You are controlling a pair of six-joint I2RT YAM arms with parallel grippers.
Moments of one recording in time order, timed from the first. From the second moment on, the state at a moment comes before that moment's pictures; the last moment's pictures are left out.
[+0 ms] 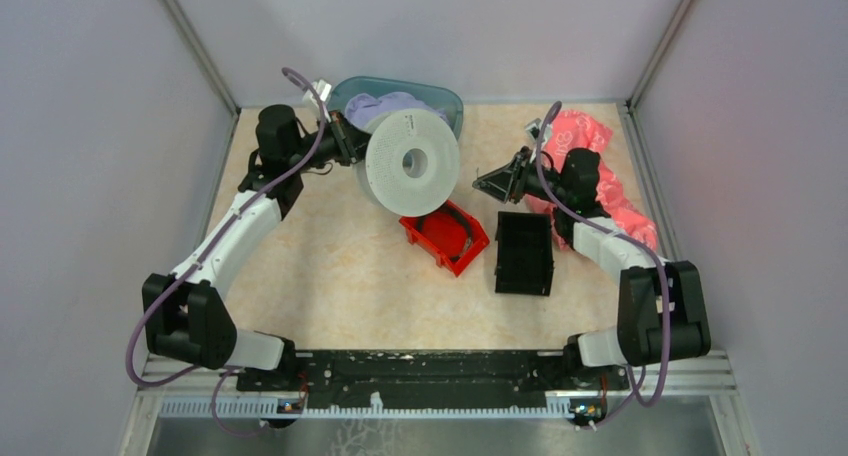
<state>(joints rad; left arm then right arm) -0.26 1.39 1.13 0.14 0.66 -0.62 0.14 1.38 0.73 0.58 -0.95 0.49</state>
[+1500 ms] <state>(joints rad) -0.26 1.45 1.07 0.38 0.73 -0.90 0.30 1.54 0.73 0.98 -0.92 0.87</state>
